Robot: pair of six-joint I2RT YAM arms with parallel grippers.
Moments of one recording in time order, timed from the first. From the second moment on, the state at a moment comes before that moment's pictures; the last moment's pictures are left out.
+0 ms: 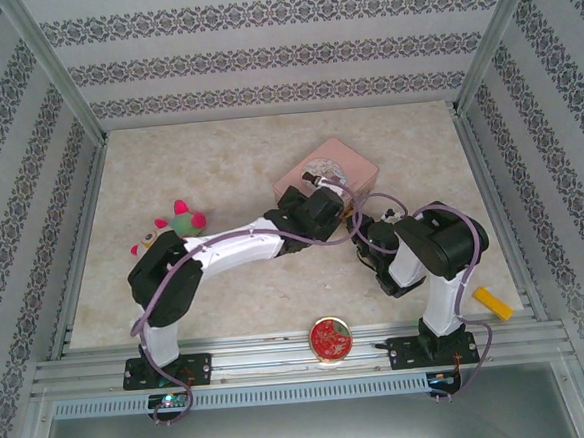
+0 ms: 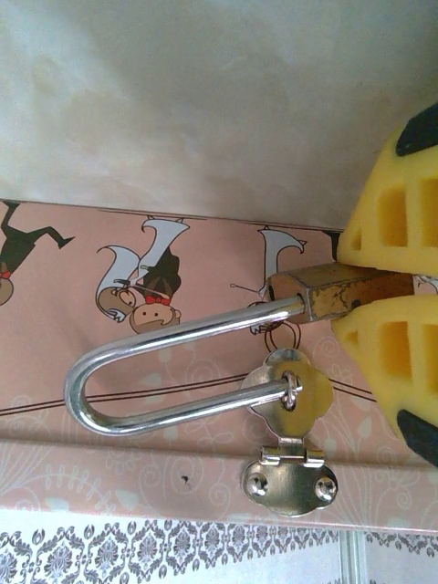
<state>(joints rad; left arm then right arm) -0.93 1.91 1.39 -0.32 -0.55 -0.03 0.41 1.89 0.26 1.29 0.13 1.39</state>
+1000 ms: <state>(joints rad) -0.96 1.93 1.29 -0.23 -0.51 0.05 0.23 1.74 0.18 1.23 -0.21 1.36</state>
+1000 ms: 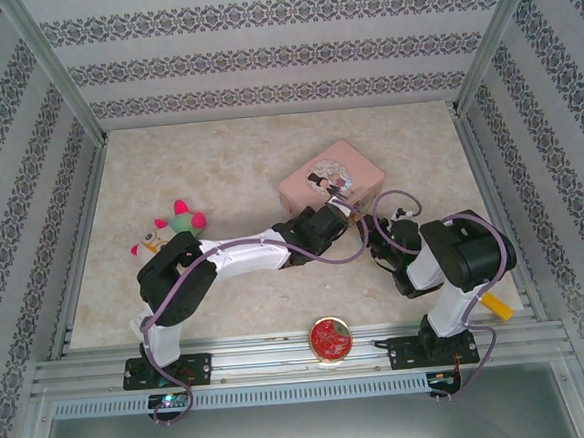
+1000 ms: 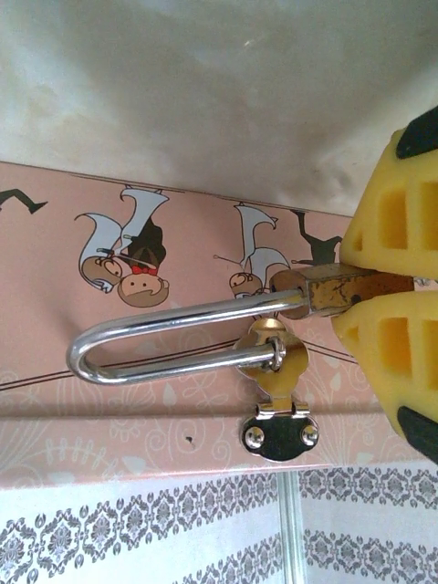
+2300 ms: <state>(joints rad) -0.94 1.83 1.19 -0.22 -0.47 -0.10 0.32 1.91 0.35 1.27 0.42 1.50</state>
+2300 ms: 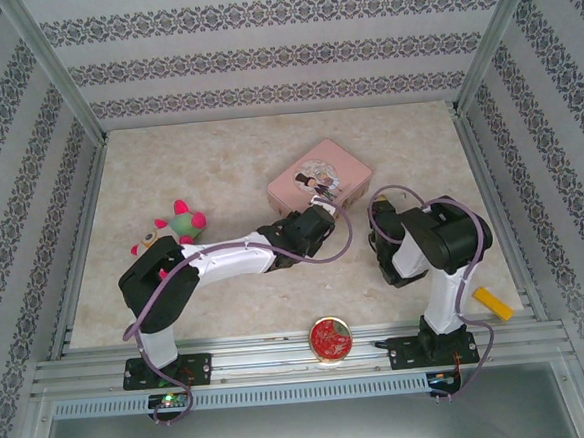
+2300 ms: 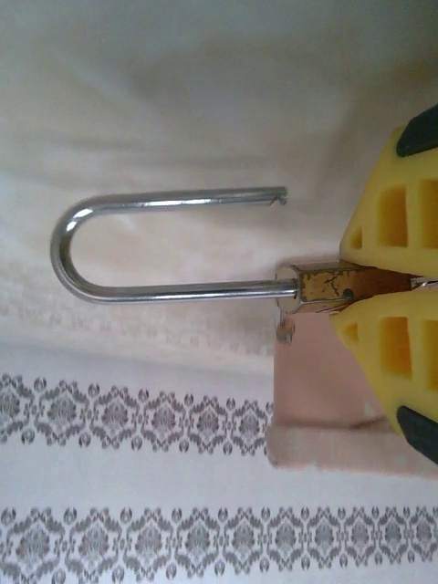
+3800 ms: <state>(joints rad) -0.81 1.53 1.06 -0.30 -0.33 -0.26 0.01 0.84 0.55 -0.61 -0.43 0.58</state>
